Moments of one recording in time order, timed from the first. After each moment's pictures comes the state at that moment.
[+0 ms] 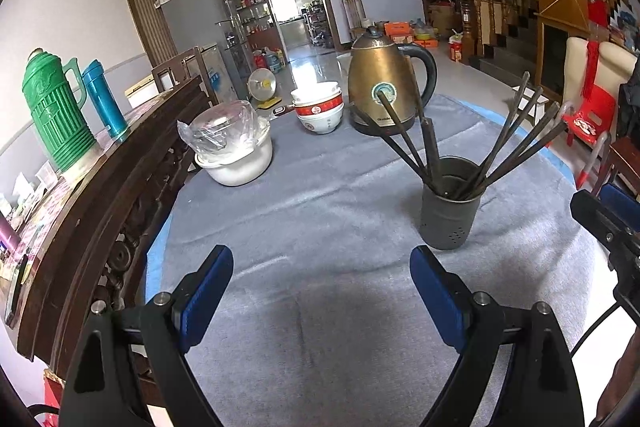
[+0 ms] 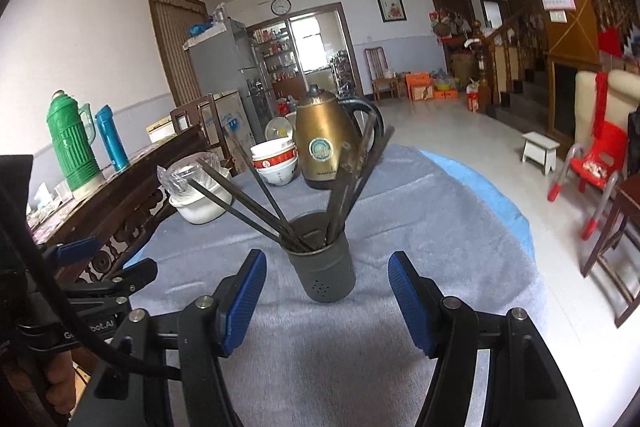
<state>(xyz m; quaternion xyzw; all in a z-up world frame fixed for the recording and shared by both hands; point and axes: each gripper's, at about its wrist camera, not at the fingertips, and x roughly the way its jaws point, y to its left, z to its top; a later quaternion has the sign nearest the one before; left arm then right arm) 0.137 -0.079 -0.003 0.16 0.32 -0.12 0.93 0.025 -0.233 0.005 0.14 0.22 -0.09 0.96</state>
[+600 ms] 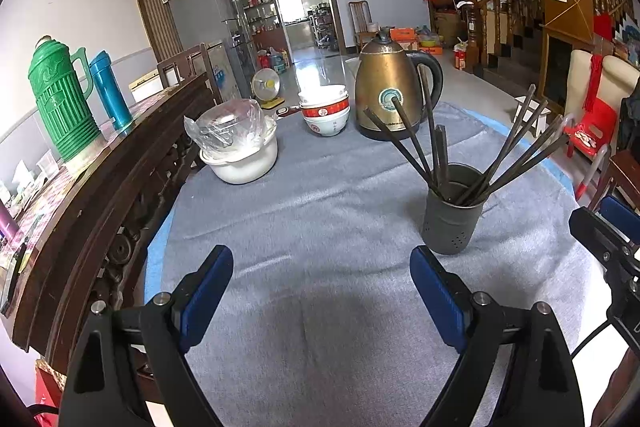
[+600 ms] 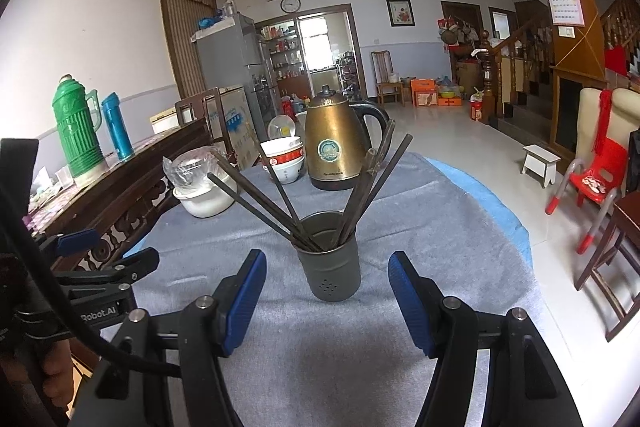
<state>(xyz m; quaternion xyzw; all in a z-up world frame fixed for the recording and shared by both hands) 0.137 -0.068 0.000 0.14 0.32 -0.12 0.93 0.025 -0.220 0.010 0.12 0.23 -0.09 0.96</state>
